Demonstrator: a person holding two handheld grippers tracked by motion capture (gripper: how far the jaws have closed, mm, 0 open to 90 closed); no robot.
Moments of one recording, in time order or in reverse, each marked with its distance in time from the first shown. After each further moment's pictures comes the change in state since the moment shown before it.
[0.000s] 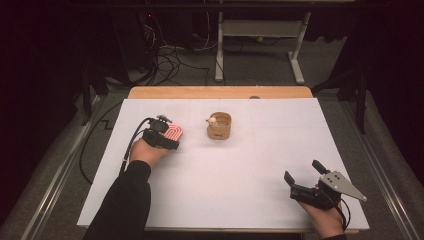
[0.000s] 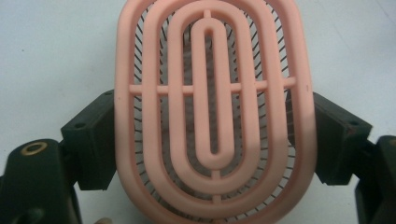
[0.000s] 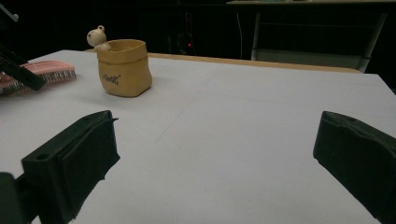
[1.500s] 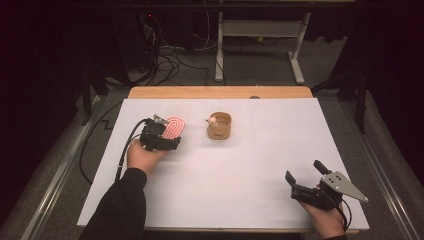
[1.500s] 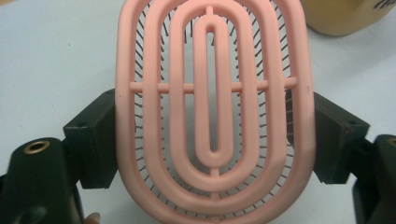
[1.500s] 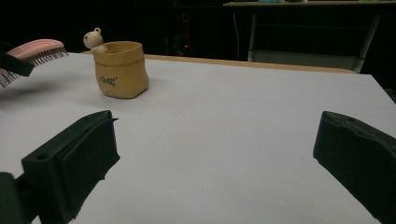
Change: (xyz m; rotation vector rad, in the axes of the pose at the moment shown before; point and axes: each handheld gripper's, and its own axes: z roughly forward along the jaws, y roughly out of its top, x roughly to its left) left arm -0.005 -0.016 -0.026 -0.272 -0.036 0.055; right arm -0.001 0.000 -0.002 -0.005 -0.013 0.007
